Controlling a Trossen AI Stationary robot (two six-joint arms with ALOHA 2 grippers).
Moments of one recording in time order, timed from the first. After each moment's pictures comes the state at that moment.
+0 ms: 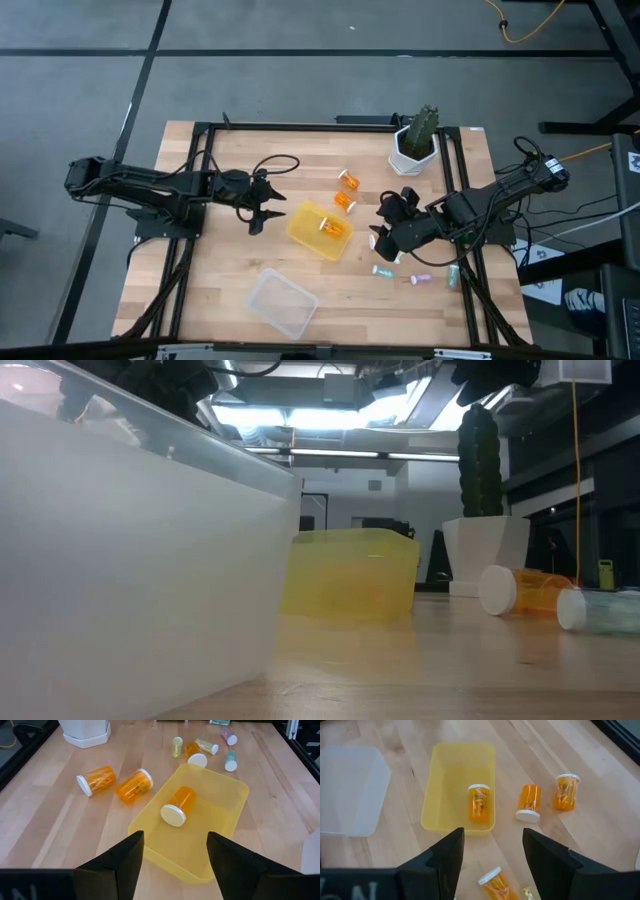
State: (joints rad) left arm 0.03 1.00 0.56 -0.09 -0.01 -0.04; right arm 0.44 1.34 1.24 -0.91 0.53 0.78
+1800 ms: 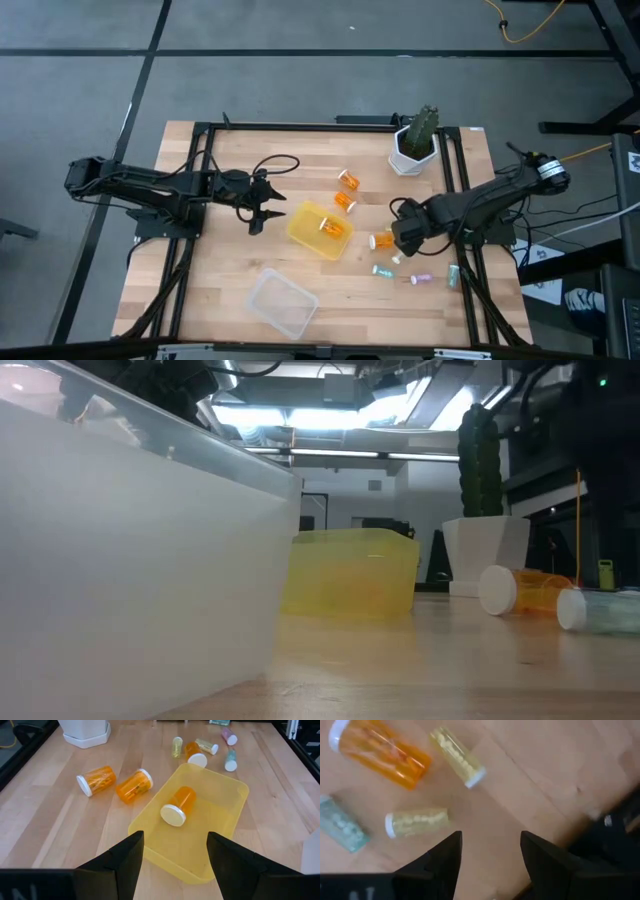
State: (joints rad) left arm 0.03 1.00 0.56 -0.09 -0.01 -0.04; right arm 0.33 1.34 0.92 -1.19 0.11 1.12
